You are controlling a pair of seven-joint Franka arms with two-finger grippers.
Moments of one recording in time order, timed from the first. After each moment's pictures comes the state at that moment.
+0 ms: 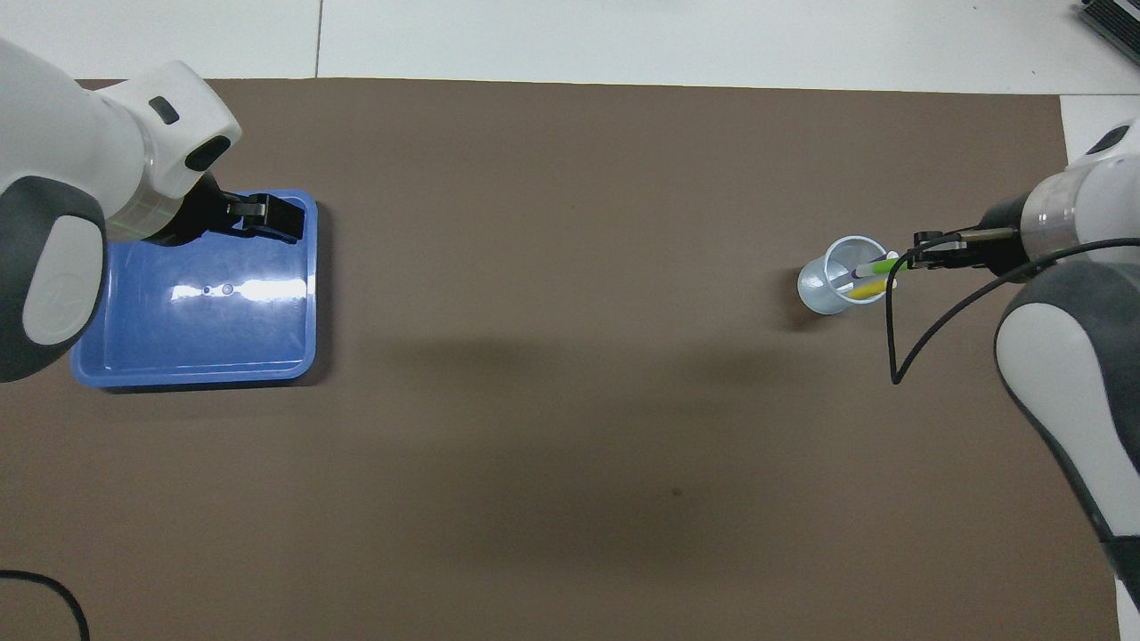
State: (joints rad) left arm -0.13 0.11 -0.10 -1.59 0.02 1.80 -0.10; right arm -0.29 0.04 0.33 -1.81 0.04 1.98 0.01
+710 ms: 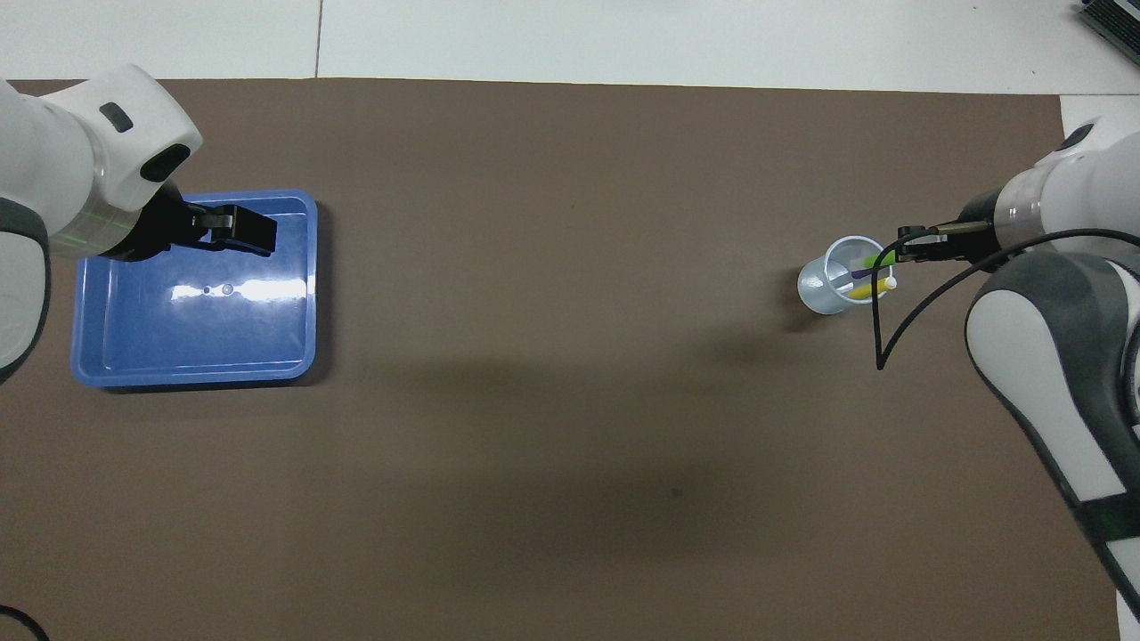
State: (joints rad) left arm -0.12 0.07 -0.10 -1.59 0.02 1.75 -0.10; right arm -0.29 0.10 0.33 -1.81 0.01 2.02 0.01
